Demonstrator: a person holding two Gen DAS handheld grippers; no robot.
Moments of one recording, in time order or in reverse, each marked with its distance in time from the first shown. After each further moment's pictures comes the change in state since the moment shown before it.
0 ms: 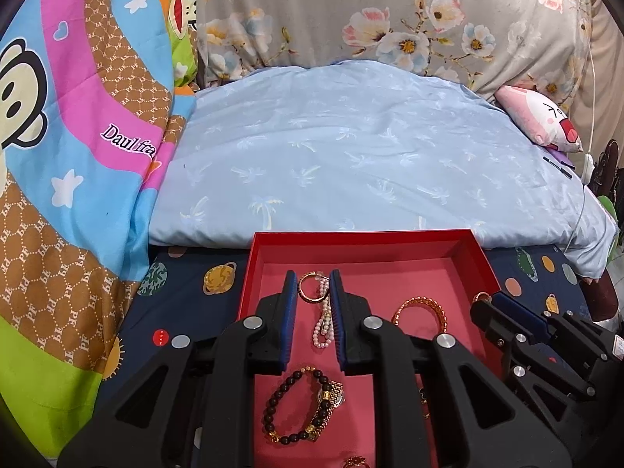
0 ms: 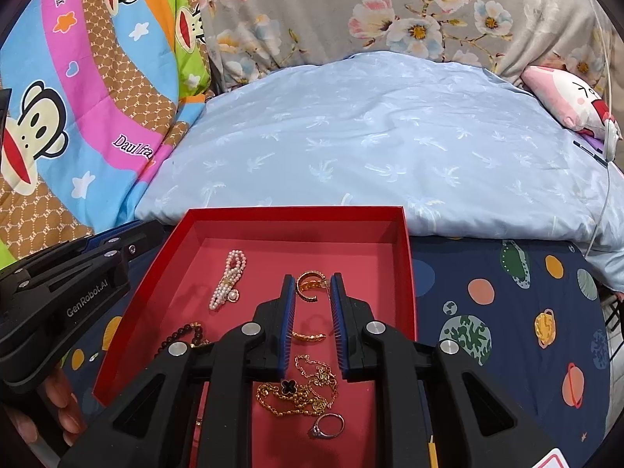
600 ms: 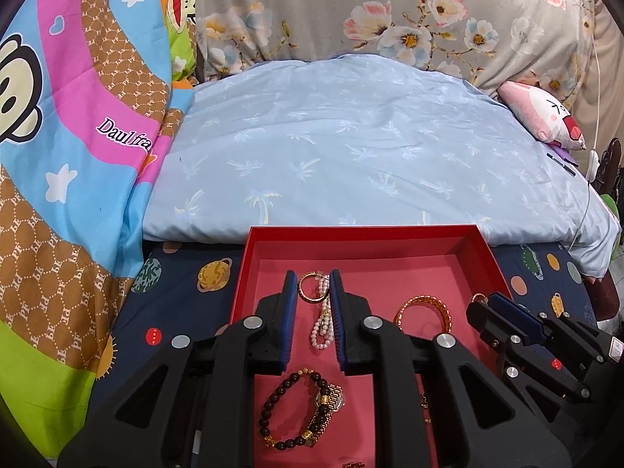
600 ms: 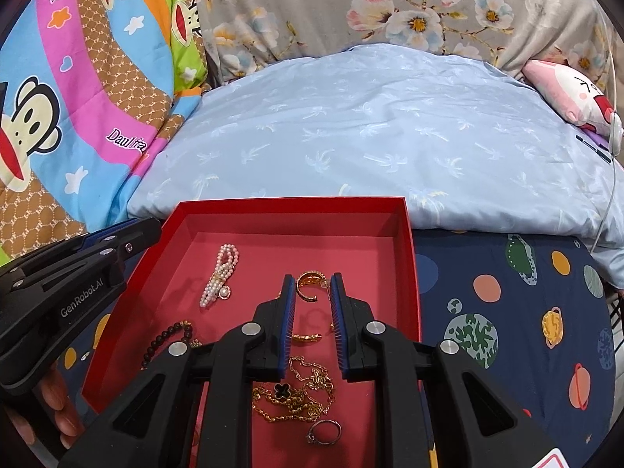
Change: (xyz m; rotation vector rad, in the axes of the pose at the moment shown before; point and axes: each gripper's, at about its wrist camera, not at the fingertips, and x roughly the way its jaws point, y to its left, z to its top) left arm 0.010 -0.001 -0.002 0.000 0.016 0.005; right arm 0.012 -0.001 -0.002 0.002 0.017 -0.004
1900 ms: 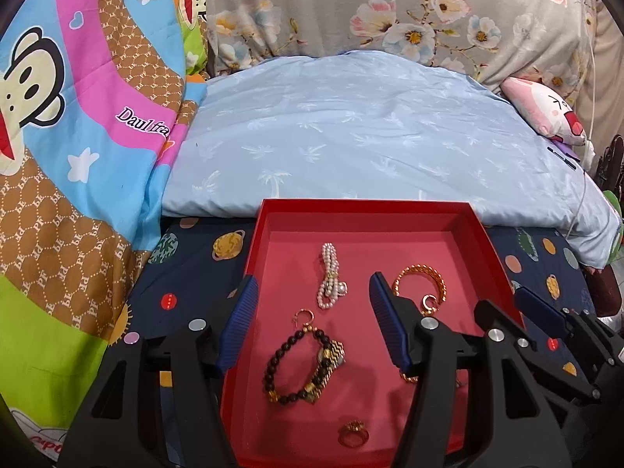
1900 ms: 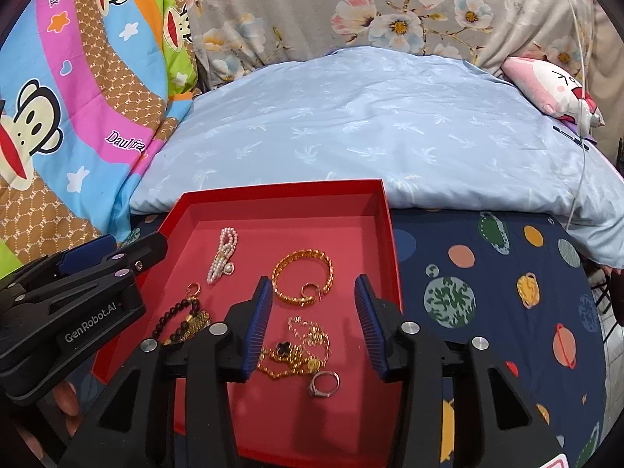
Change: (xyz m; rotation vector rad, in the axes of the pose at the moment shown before) left arm -0.031 -0.002 -0.024 -0.009 0.016 0.030; right arm -0.040 0.002 -0.028 0.042 -0.011 -0.048
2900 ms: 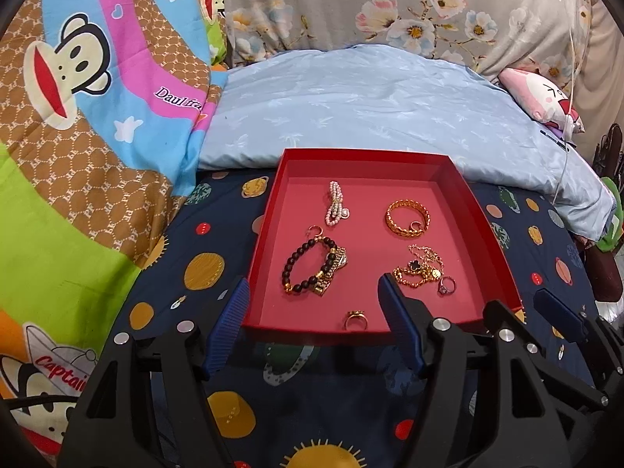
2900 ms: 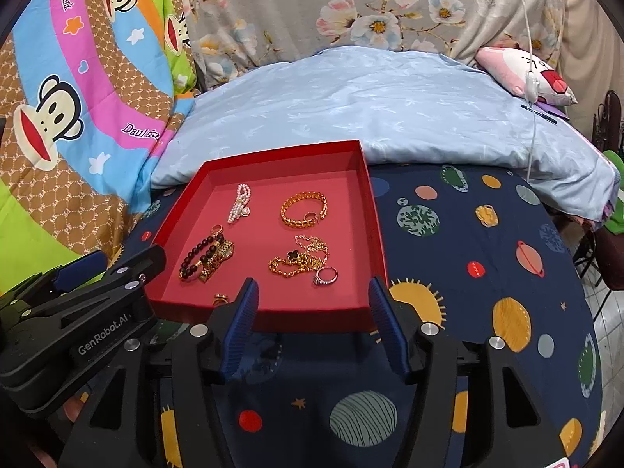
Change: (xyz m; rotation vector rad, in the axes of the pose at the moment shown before) left arm -0.071 0.000 -0.067 -0.011 0.015 0.045; right arm -0.076 0.008 -0.064 0.035 -0.008 -0.036
